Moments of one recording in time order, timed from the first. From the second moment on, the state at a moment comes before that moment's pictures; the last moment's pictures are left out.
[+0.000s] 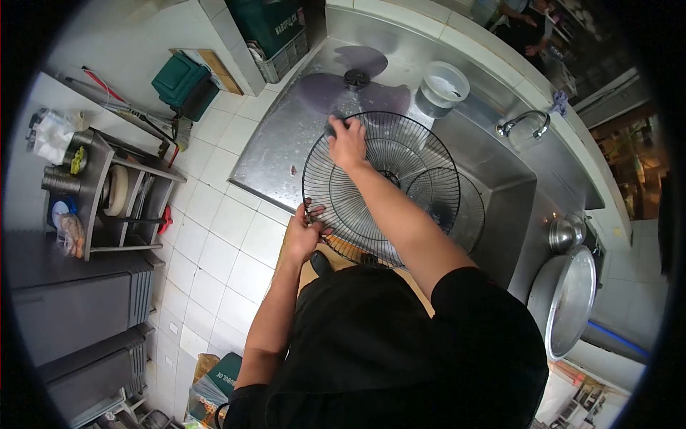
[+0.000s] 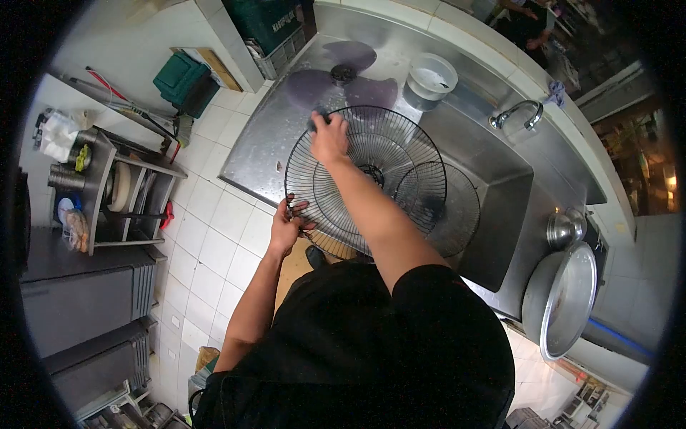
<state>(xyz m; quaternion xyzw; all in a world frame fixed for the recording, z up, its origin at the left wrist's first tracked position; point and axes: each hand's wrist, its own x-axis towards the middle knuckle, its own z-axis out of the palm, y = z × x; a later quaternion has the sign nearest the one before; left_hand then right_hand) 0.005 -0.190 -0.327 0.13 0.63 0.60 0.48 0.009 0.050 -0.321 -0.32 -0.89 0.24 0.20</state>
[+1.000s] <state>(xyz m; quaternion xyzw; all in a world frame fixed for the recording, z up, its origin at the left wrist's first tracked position) -0.023 -0.174 -0.367 0.24 0.78 0.49 0.31 0.013 0.111 -0.307 -0.46 -0.80 0.35 0.17</state>
